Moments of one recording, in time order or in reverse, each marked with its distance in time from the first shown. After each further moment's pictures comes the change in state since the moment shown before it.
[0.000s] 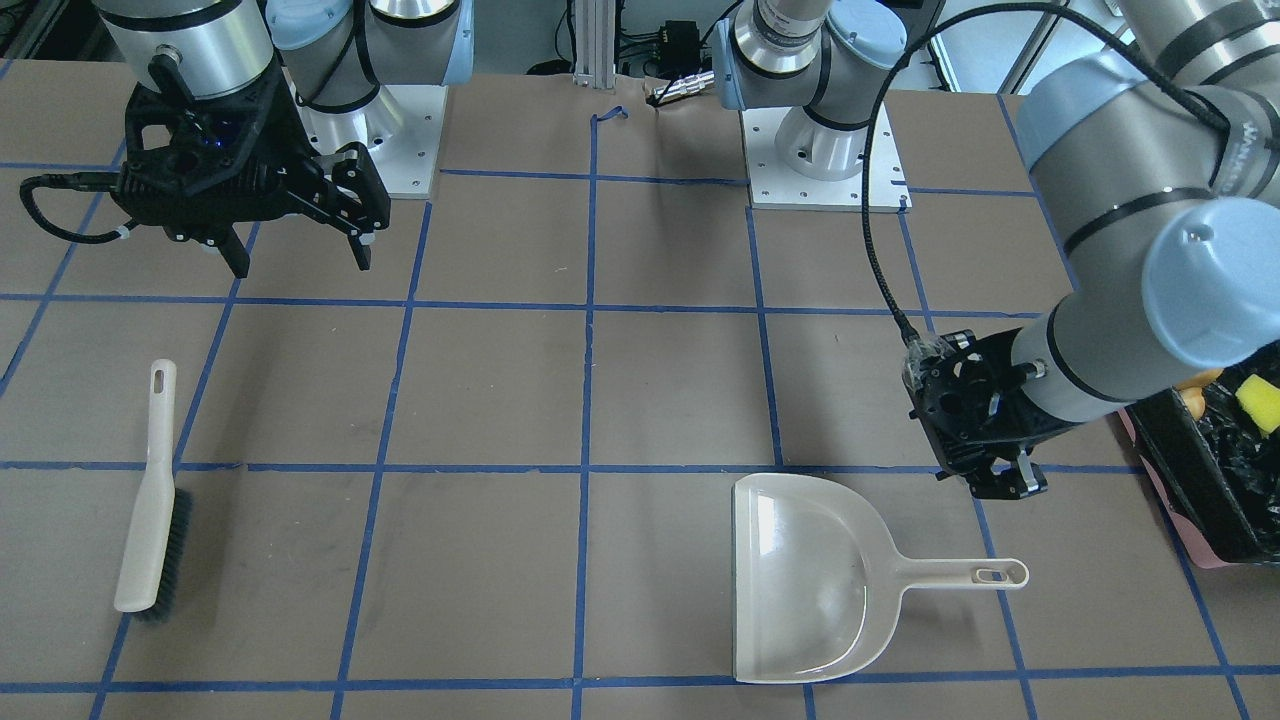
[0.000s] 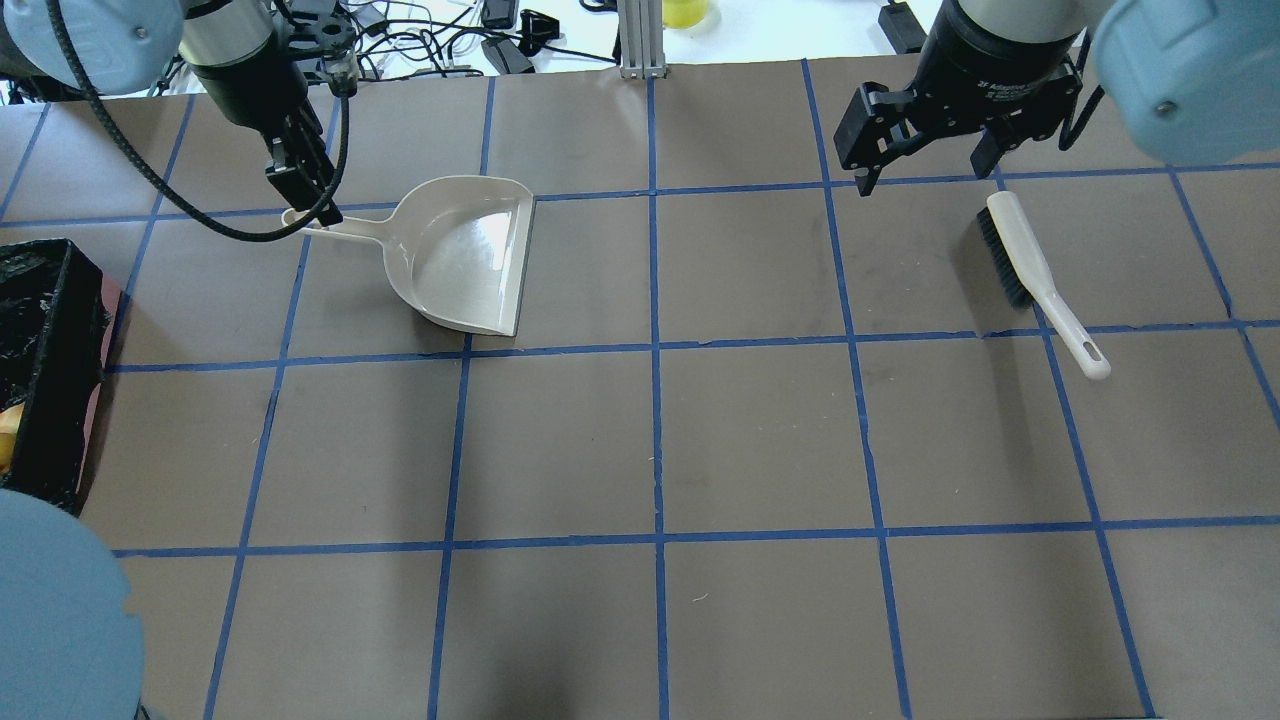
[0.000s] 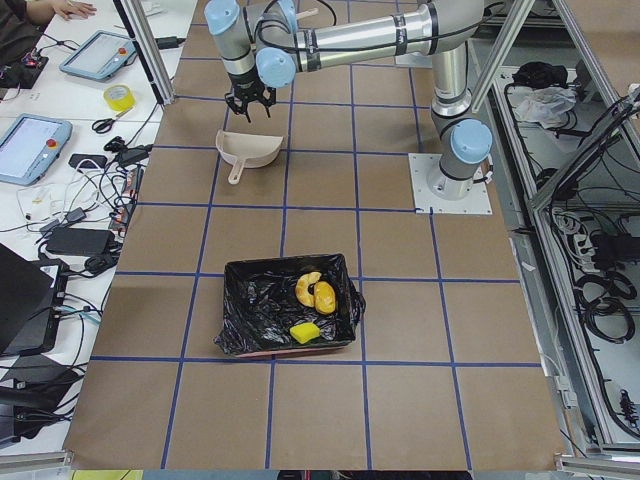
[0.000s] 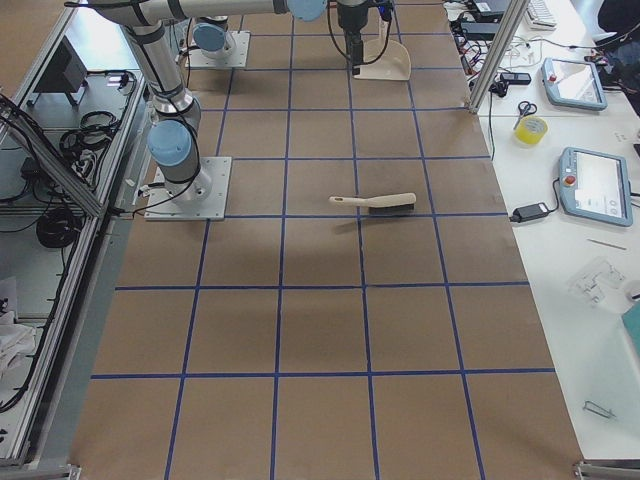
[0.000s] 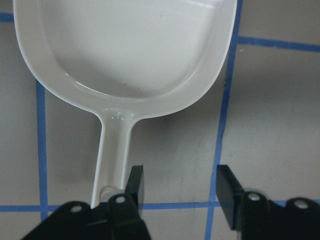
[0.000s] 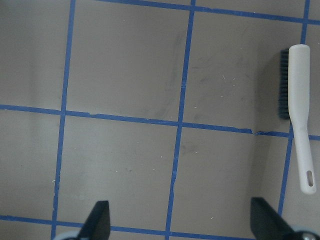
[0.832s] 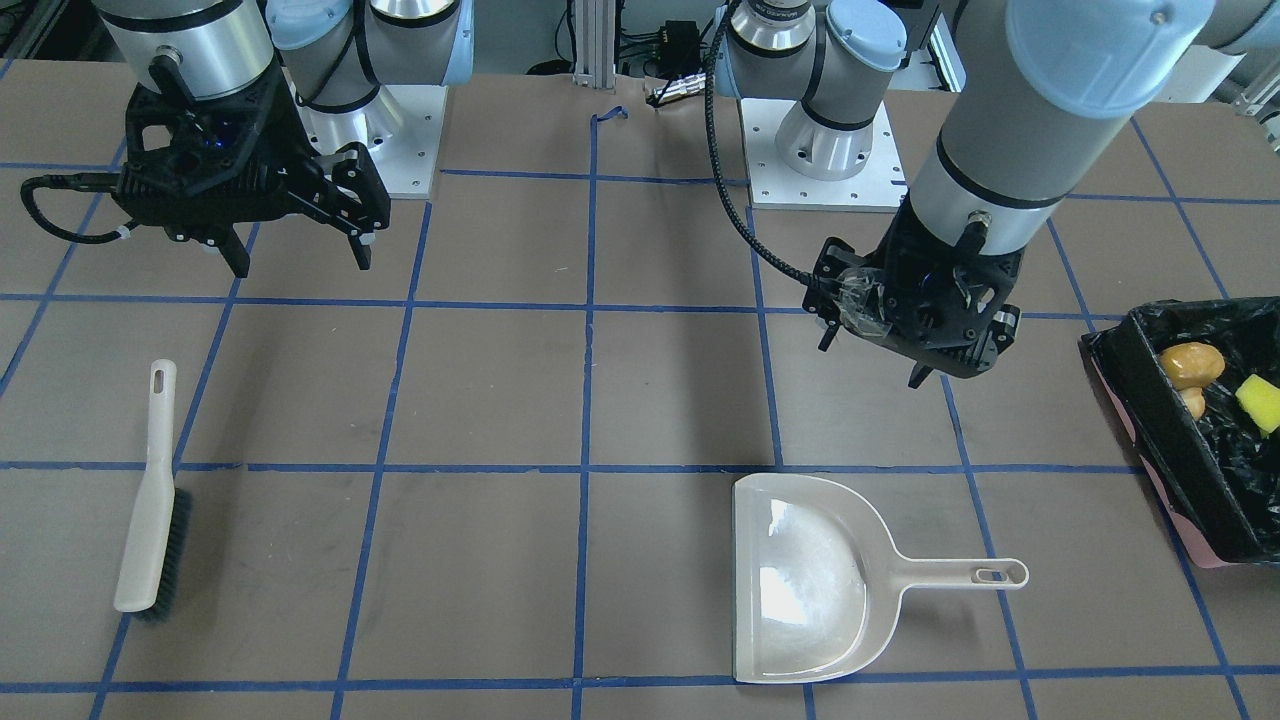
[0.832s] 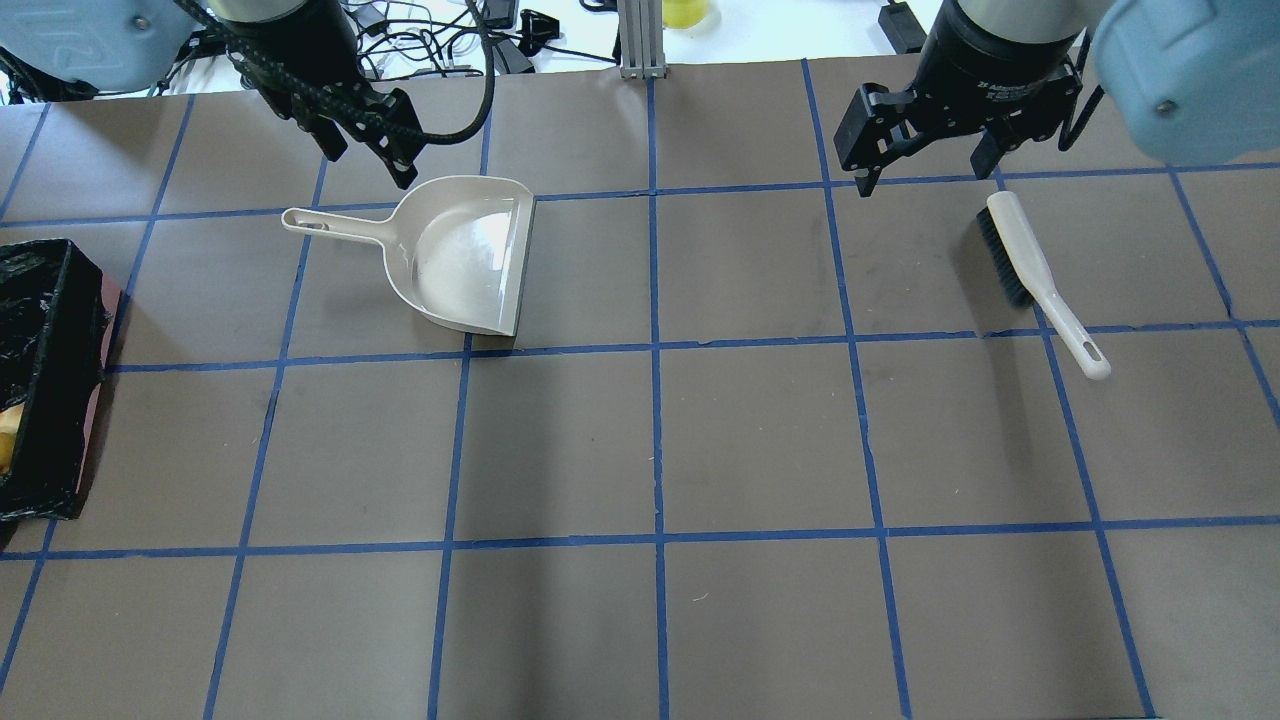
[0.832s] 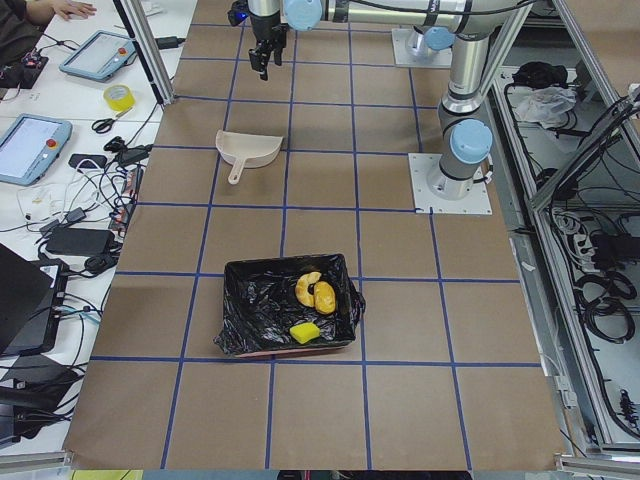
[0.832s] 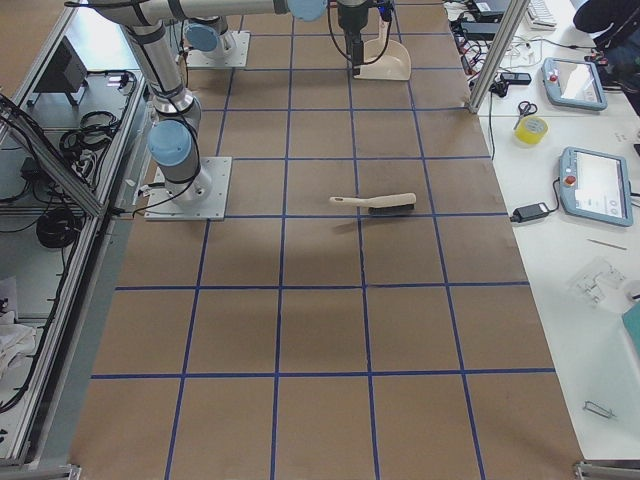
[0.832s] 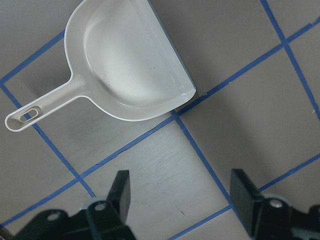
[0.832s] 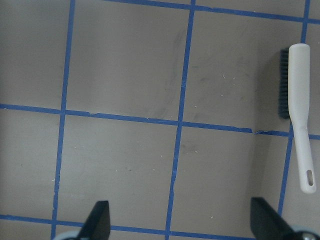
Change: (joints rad) left arm -0.135 0.146 -0.018 0.014 0.017 -0.975; right arm 0.000 0.001 0.000 0.003 0.000 0.001
